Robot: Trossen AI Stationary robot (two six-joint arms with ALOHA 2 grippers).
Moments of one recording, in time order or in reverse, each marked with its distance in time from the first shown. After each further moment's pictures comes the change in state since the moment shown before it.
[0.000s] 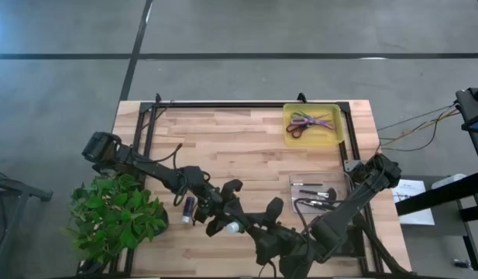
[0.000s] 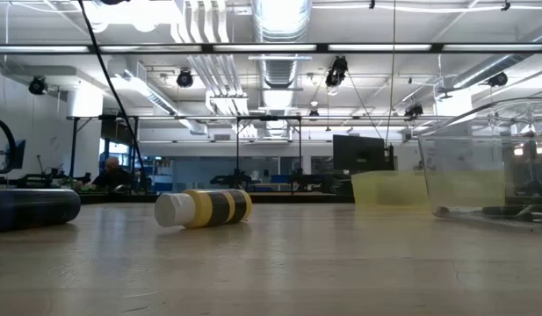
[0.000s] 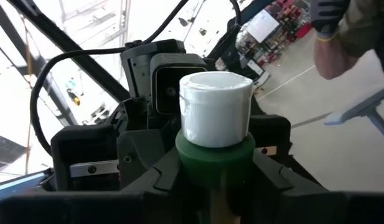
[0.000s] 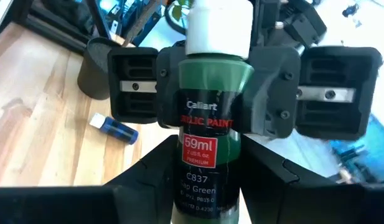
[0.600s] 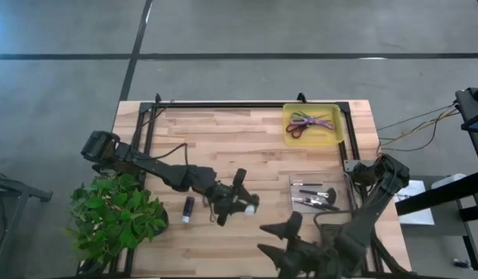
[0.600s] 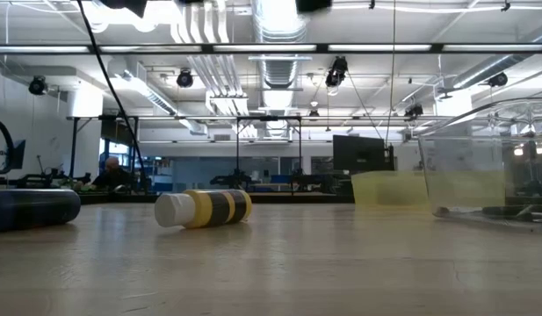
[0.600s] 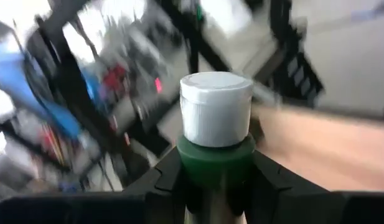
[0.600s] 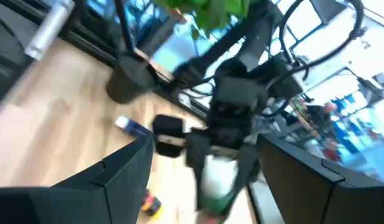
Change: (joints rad) left arm 0.042 -0.015 -0.005 -0.344 -0.322 -0.005; right arm 0.092 -0.033 0.001 -0.071 0.062 0.036
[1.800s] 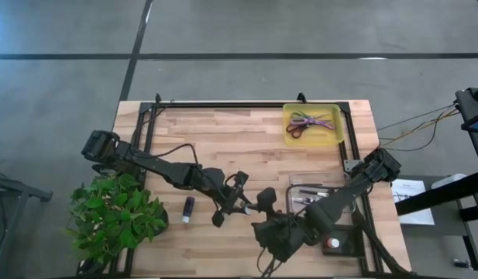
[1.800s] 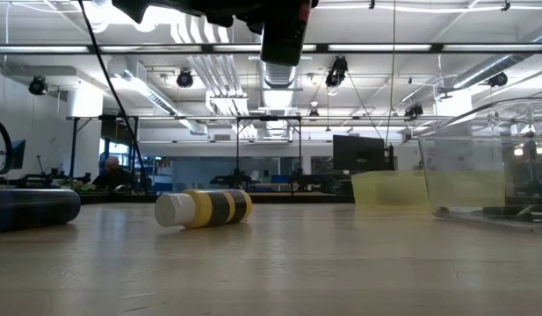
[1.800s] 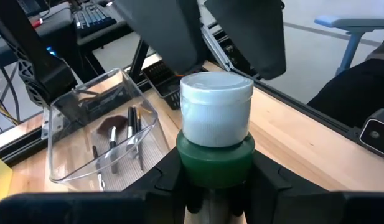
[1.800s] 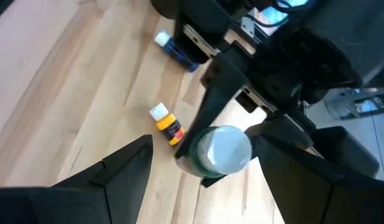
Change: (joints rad) left arm 0.026 0.002 0.040 -0.314 0.054 -0.385; right arm -0.220 -0.001 -0.014 -0.302 -0.450 0.081
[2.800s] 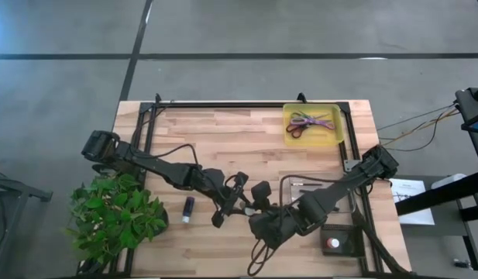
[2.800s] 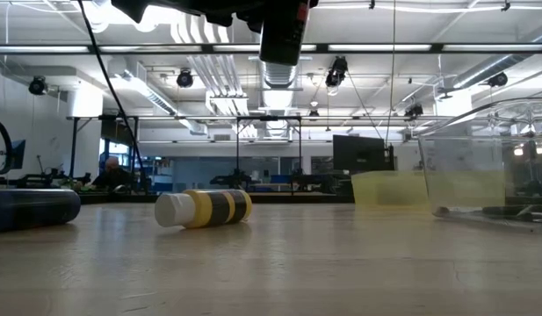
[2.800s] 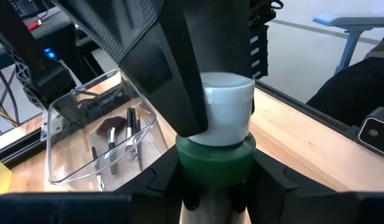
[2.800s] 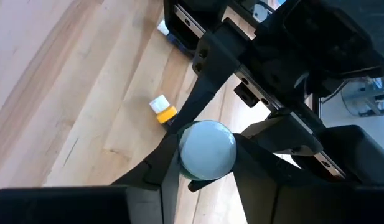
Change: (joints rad) left arm -0.001 0.002 0.000 0.000 0.000 0.005; right arm -0.072 0.000 -0.001 -0.006 -0.096 -0.048
